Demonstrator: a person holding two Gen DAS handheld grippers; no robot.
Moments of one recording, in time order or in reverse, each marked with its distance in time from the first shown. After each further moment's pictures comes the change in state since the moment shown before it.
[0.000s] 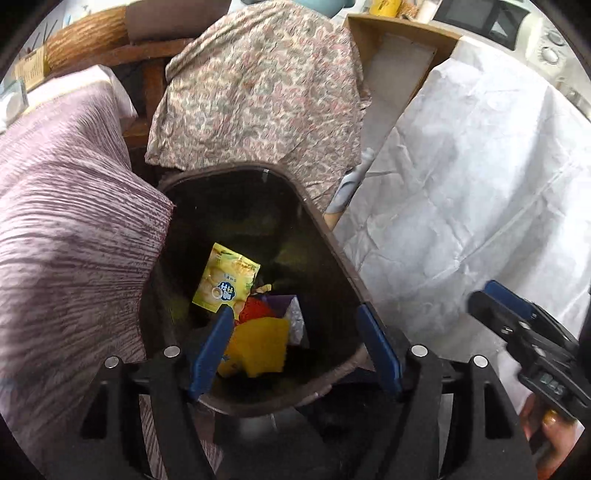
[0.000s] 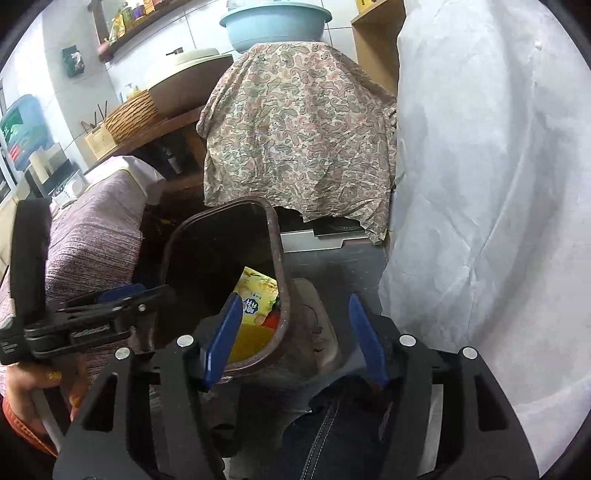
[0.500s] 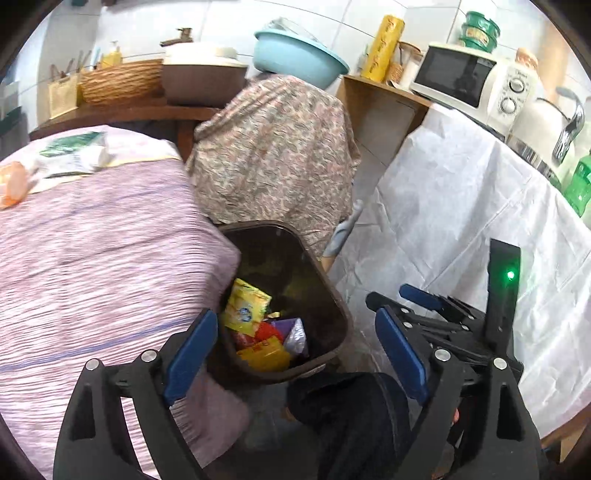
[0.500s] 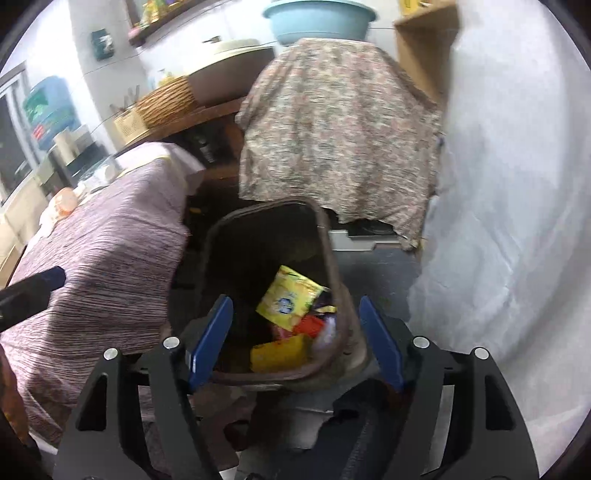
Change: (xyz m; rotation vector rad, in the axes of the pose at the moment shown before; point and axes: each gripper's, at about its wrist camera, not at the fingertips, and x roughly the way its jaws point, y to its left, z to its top) left arm -0.136 0.019 -0.012 -0.024 -0.173 0.000; right arm 0.004 0.053 0.017 -0.089 0.024 0.107
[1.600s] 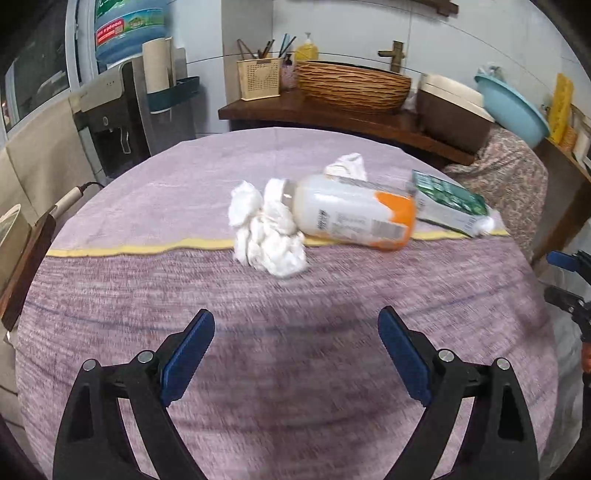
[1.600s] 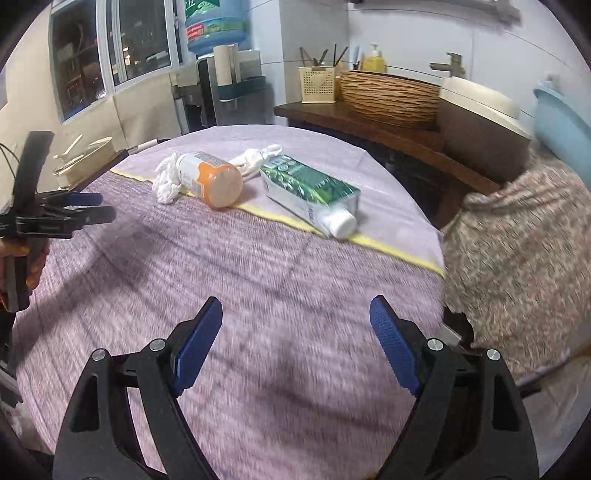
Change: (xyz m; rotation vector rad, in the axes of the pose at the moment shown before) left arm -0.117 0.347 0.051 -0.189 0.016 0.516; right arm 0.076 0.297 0.124 -0.571 0.078 0.335
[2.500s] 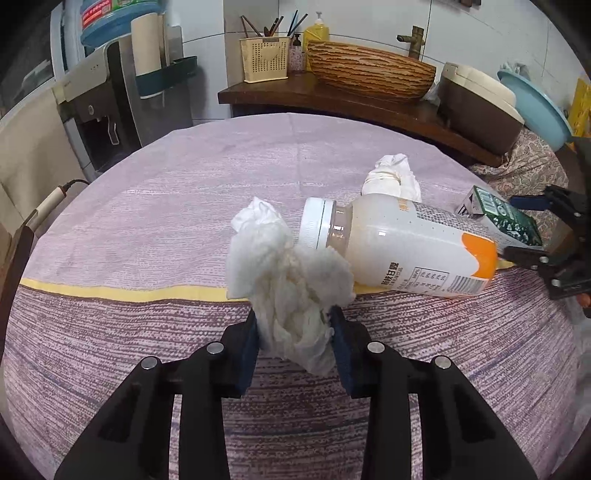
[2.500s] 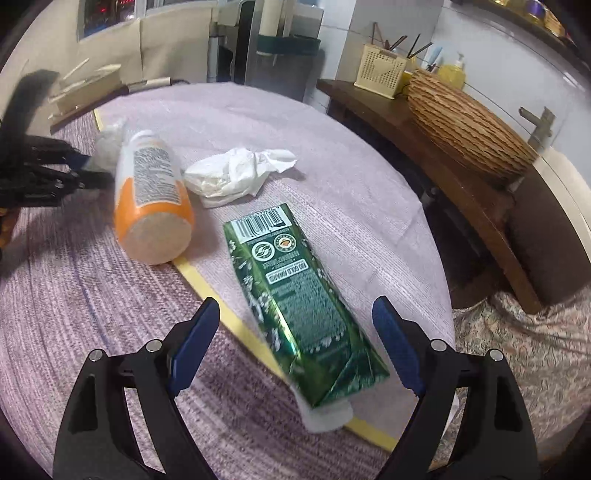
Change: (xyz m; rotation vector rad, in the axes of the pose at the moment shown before) left arm 0.049 0.033 0.030 -0.010 0.059 -0.019; right arm 0.142 0.006 0.114 -0.334 0.158 -0.004
